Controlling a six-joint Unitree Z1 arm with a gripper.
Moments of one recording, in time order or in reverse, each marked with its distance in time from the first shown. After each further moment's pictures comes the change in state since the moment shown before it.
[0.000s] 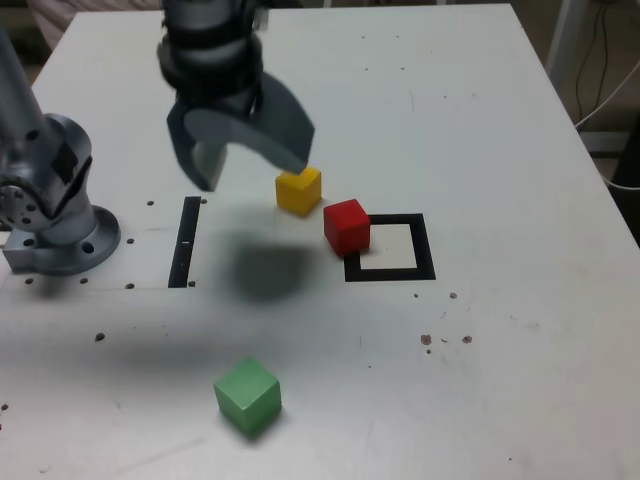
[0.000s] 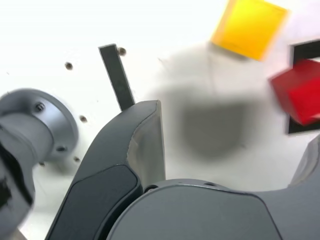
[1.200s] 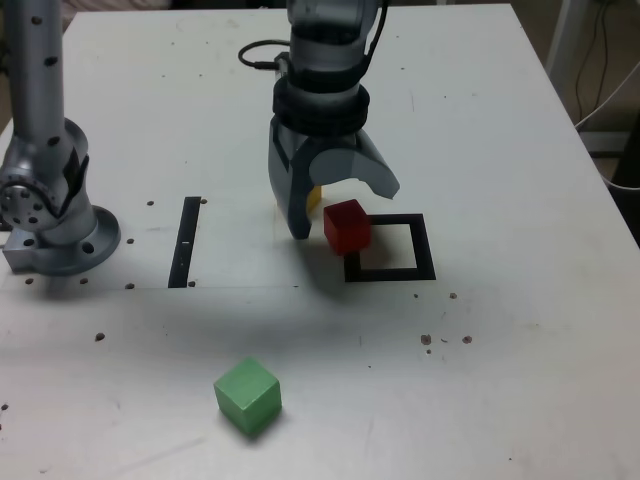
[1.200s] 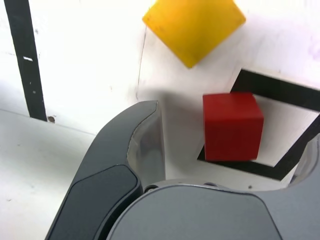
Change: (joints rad) arm 0.092 0.325 -0.145 -0.124 -0.127 -0.363
